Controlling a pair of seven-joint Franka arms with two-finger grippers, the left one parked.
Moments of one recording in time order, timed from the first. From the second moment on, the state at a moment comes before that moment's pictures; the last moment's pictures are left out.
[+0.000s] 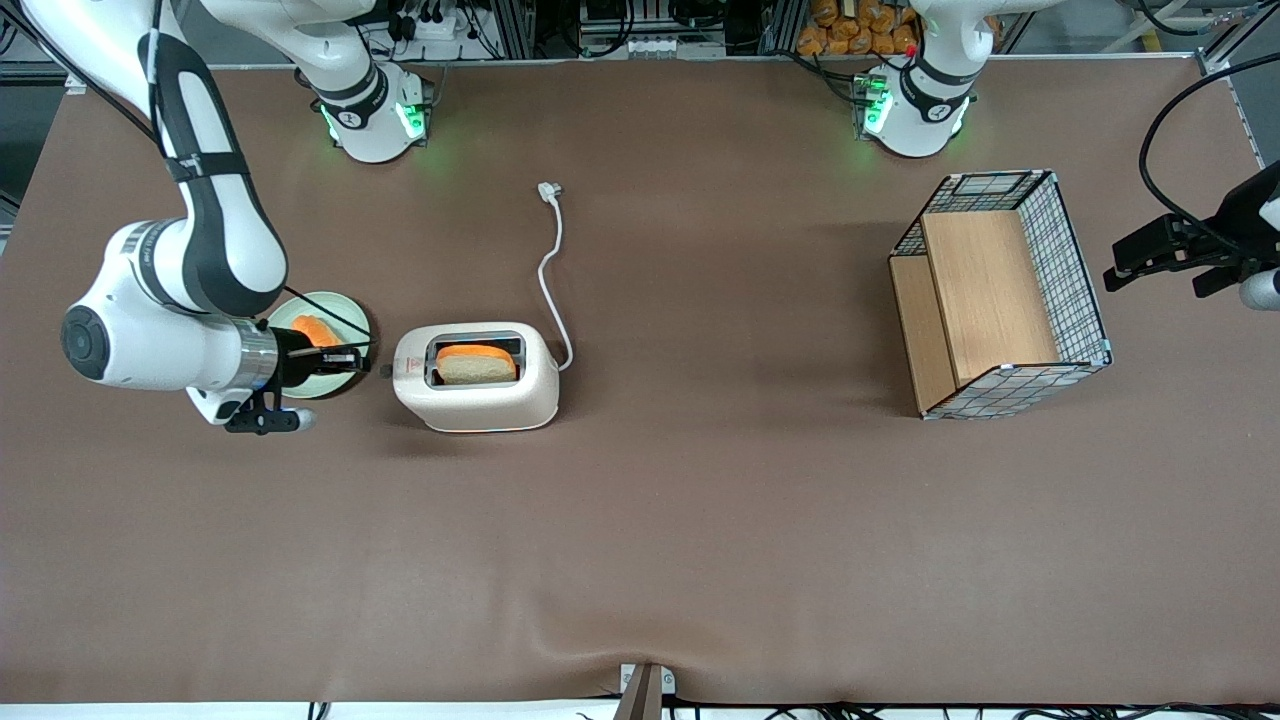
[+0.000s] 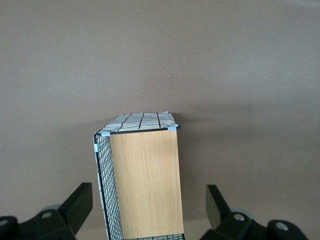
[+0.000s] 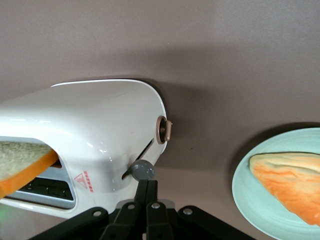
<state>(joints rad) 0.12 0.32 -0.05 -1.88 0.38 1.94 -0.10</state>
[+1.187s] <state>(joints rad) 0.12 0.39 -0.07 -1.90 0.47 1.96 -0.18</state>
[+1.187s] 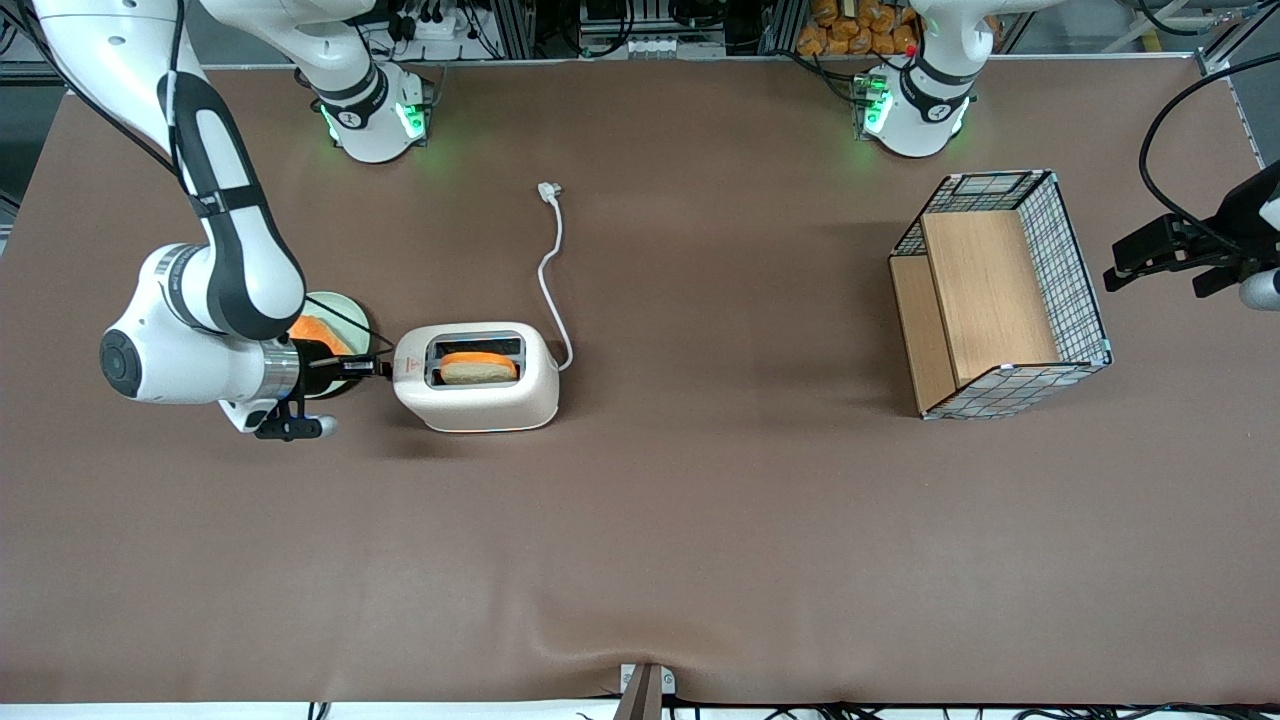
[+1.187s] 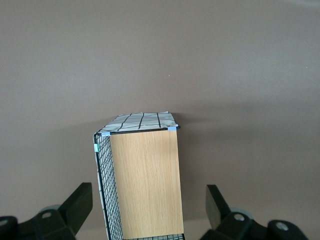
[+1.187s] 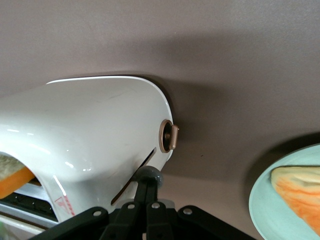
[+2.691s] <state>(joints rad) 0.08 0.47 -0.07 -1.90 0.61 1.98 -0.36</state>
